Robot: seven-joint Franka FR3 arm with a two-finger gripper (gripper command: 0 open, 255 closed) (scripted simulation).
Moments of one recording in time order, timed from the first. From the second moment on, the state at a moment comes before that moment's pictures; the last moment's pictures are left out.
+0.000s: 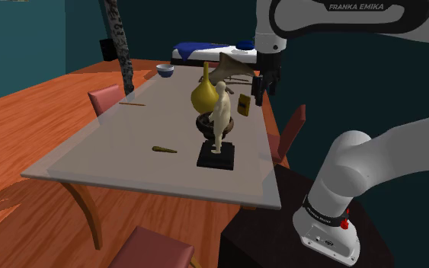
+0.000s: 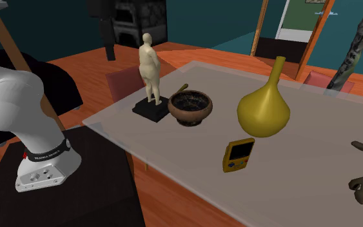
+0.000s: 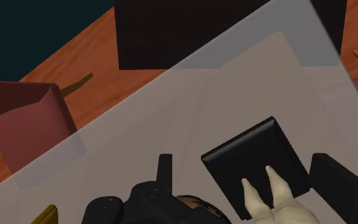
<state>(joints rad) 0.00 -0.78 0.02 -2.37 -0.11 1.52 0.04</state>
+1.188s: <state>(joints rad) -0.06 -0.33 -0.29 -2.18 -0.18 1.80 -0.31</state>
